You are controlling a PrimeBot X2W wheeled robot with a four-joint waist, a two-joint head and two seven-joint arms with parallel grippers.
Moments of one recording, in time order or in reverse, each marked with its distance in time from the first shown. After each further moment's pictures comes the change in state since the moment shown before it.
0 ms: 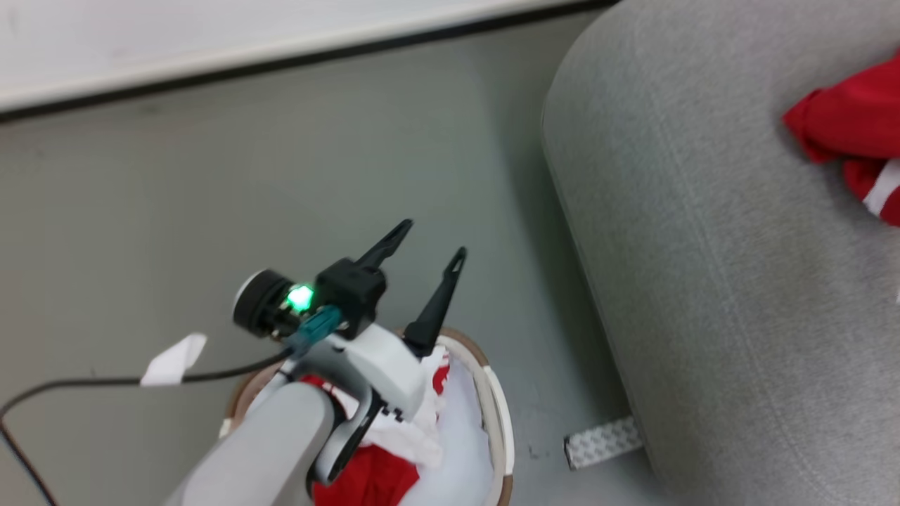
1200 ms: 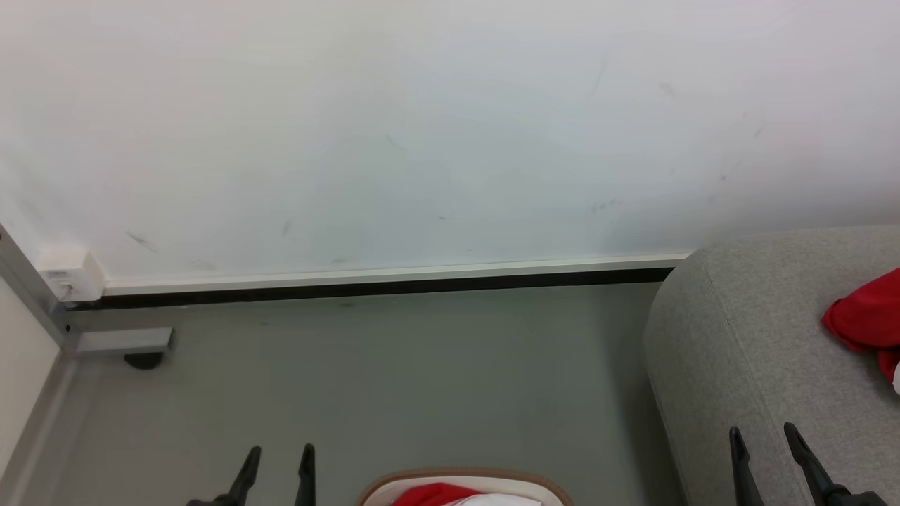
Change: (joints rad) left arm 0.629 -0.100 0.391 0.079 -0.003 0.080 -0.281; right arm 0.832 0.008 0.674 -0.418 0.432 0.000 0.000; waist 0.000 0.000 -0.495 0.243
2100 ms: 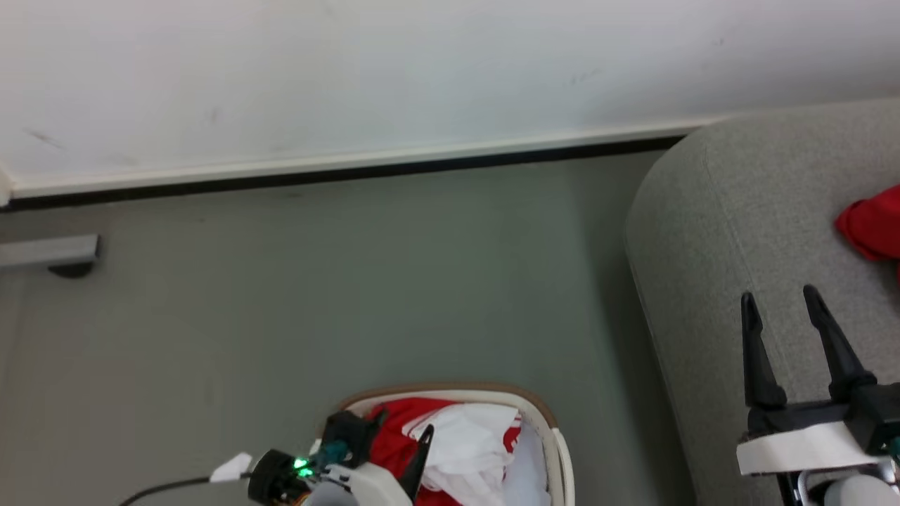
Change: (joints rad) left arm -0.306 -0.117 -0.140 0.364 0.163 -0.209 0.140; right arm -0.191 -0.001 -0.006 -0.105 -0.029 0.000 0.000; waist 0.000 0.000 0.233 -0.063
